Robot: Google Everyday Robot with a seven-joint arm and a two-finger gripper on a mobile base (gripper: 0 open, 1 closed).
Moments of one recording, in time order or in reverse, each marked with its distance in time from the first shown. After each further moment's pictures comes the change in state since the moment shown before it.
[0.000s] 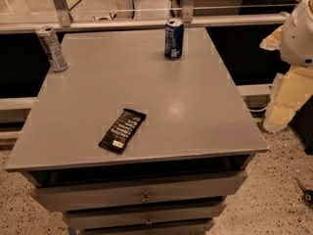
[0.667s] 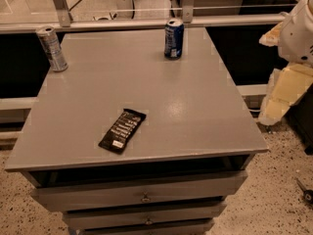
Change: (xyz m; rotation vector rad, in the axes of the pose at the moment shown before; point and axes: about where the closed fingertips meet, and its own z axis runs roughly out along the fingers) arm -0.002 -0.015 0.005 0.032 -0.035 0.014
